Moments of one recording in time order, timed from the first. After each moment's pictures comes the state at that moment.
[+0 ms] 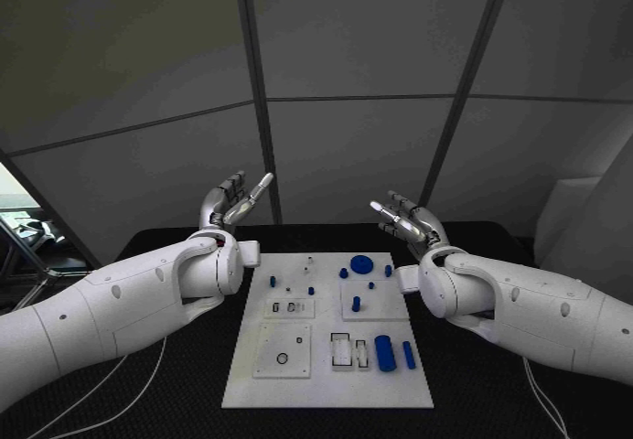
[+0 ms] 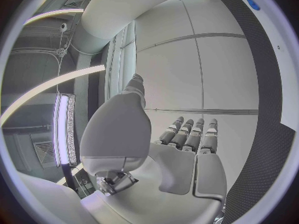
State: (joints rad) left arm 1.12 -0.66 0.06 1.28 0.05 -0.66 0.52; left_hand 1.26 -0.21 -0.02 0.29 0.13 0.27 0.14 0.02 0.03 0.20 0.20 0.02 0.03 0.23 0.19 0.02 0.03 0.19 0.16 0.27 0.02 0.03; right arm 1.07 -0.70 0.04 1.36 -0.13 -0.52 0.40; right_hand 1.10 0.12 0.02 -0.06 0.18 0.18 0.14 0.02 0.02 0.20 0.25 0.02 0.03 0.21 0.24 0.02 0.03 0.07 0.32 0.29 0.05 0.05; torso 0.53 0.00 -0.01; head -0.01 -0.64
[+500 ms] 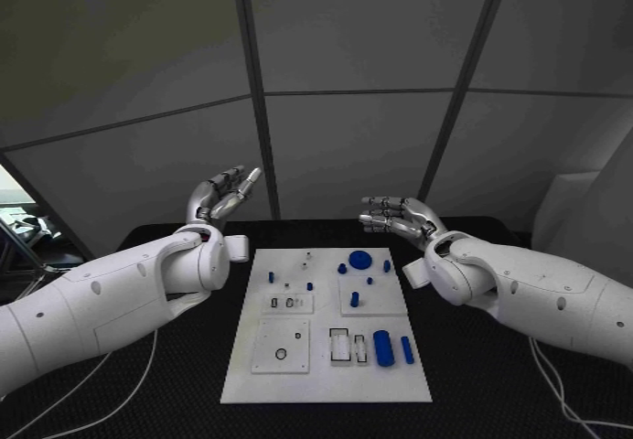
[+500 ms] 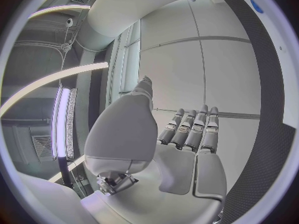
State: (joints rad) left arm 1.13 -0.72 0.06 1.30 0.07 -0.58 0.53; left_hand 1.35 -0.14 0.04 0.30 0.12 0.47 0.16 0.07 0.05 0.45 0.26 0.07 0.05 0.56 0.23 0.10 0.06 0.19 0.41 0.29 0.13 0.08; right arm 1.09 -0.70 0.05 1.27 -0.44 -0.32 0.30; right_hand 1.27 0.12 0.05 -0.15 0.19 0.56 0.16 0.09 0.06 0.68 0.23 0.11 0.06 0.71 0.21 0.11 0.06 0.14 0.60 0.29 0.18 0.10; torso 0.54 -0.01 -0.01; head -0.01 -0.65
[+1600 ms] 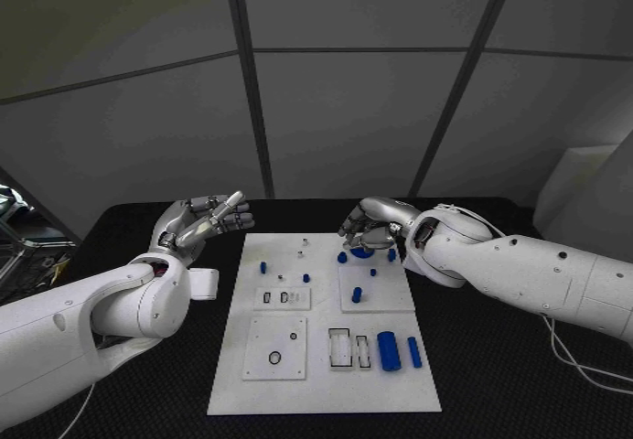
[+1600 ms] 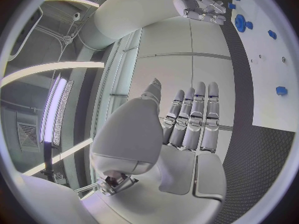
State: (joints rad) left arm 1.13 -0.92 0.06 1.60 0.00 -0.47 0.51; left_hand 1.42 -0.03 0.03 0.19 0.11 0.94 0.23 0.12 0.07 1.01 0.18 0.13 0.07 1.07 0.13 0.16 0.11 0.18 0.85 0.24 0.34 0.15; right arm 1.20 -0.72 0.05 1.35 -1.41 -0.25 0.04; right_hand 1.27 0.03 0.18 -0.23 0.19 1.02 0.16 0.07 0.07 1.18 0.09 0.07 0.06 1.46 0.02 0.33 0.21 0.17 1.10 0.11 0.60 0.28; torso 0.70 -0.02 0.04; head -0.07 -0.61
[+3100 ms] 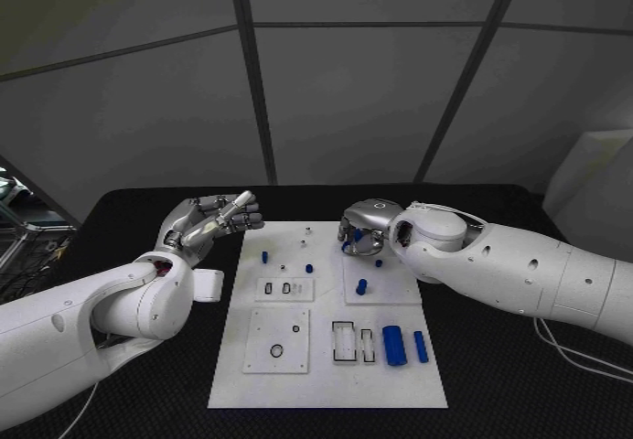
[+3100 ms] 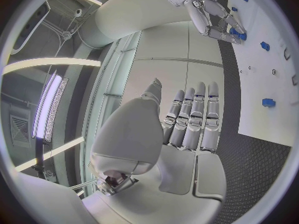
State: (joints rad) left arm 1.13 -0.92 0.06 1.64 0.00 -0.43 0.48; left_hand 1.42 -0.03 0.03 0.18 0.11 0.94 0.23 0.12 0.07 1.01 0.18 0.13 0.07 1.07 0.13 0.15 0.11 0.18 0.86 0.24 0.34 0.15; right arm 1.20 -0.65 0.05 1.33 -1.76 -0.13 -0.12; right_hand 1.27 -0.02 0.33 -0.16 0.17 1.03 0.15 0.07 0.07 1.18 0.09 0.07 0.07 1.47 0.01 1.05 0.80 0.15 1.17 0.10 1.12 0.79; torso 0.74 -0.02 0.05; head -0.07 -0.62
